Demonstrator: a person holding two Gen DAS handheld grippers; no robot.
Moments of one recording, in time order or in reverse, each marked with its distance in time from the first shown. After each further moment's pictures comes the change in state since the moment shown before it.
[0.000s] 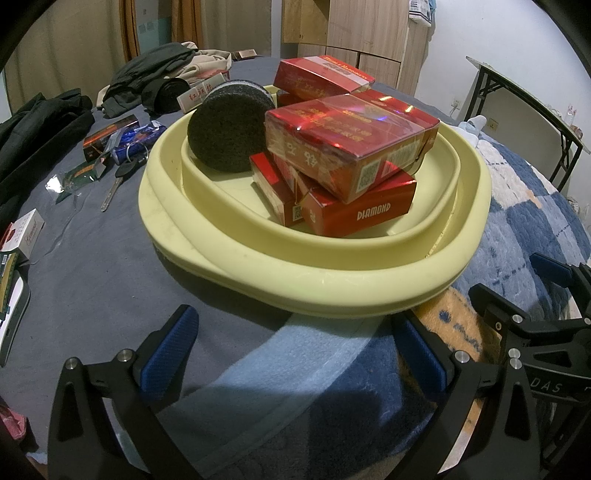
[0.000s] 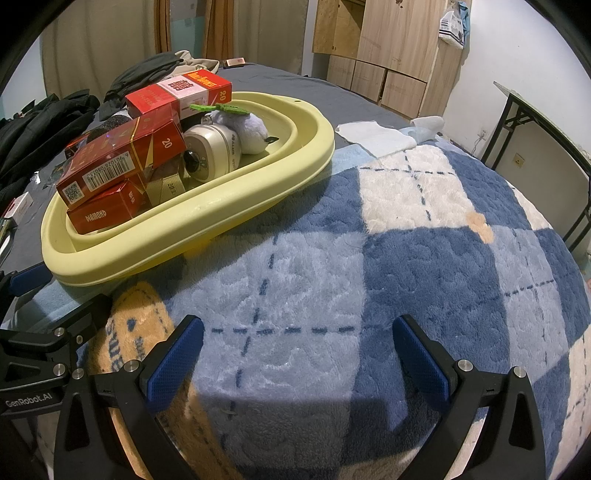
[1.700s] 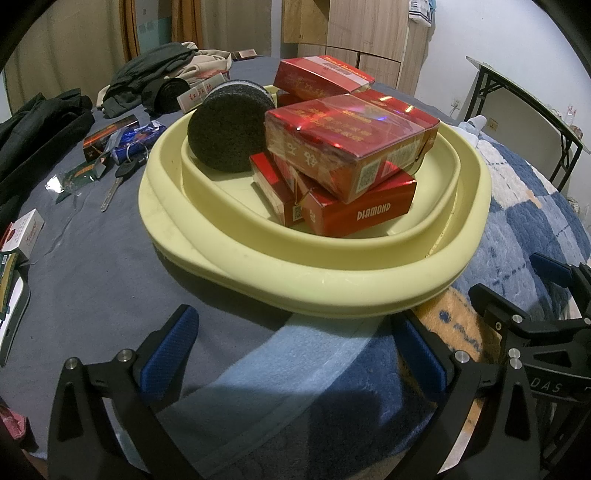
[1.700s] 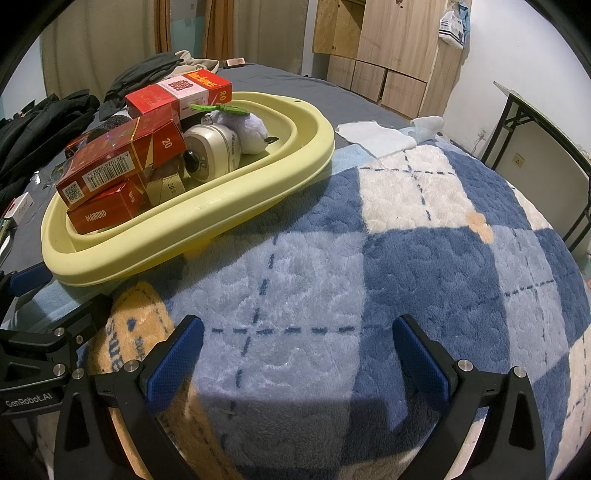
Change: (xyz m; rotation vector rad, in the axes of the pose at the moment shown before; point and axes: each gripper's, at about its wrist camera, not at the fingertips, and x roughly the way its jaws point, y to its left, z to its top) left arm 0.000 0.000 0.000 0.000 0.000 0.000; right arm -0.002 -0.001 -0.001 0.000 -0.001 0.000
